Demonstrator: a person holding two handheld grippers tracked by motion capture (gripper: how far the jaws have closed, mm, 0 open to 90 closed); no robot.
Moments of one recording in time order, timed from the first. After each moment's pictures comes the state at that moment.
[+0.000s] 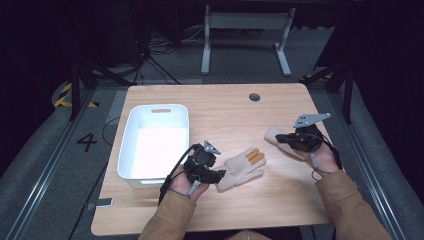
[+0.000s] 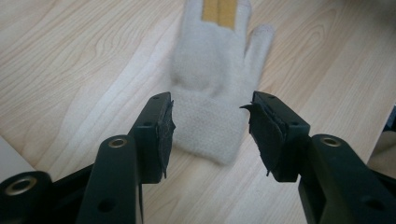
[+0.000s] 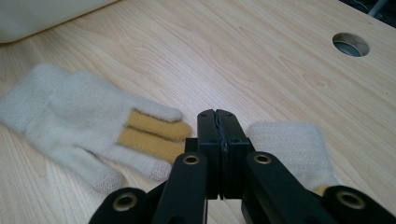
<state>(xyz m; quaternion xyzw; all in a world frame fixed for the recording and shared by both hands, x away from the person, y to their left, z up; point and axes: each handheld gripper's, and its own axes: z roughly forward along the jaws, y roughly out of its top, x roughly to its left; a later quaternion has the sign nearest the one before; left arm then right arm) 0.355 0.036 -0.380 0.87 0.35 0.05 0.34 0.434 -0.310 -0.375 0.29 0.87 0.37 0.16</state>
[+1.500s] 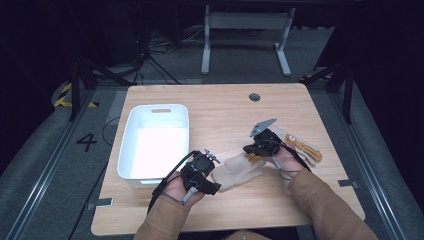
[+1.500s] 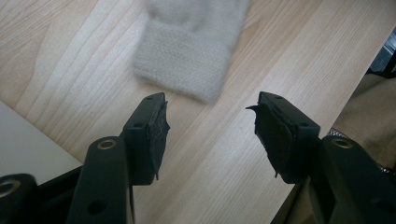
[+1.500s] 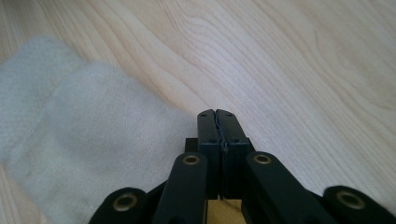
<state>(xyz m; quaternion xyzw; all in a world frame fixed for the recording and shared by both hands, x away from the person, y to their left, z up) 0.339 0.040 -0.374 0.91 0.34 0.00 0.25 0.460 -0.212 -0.426 0.23 0.92 0.29 0.09</state>
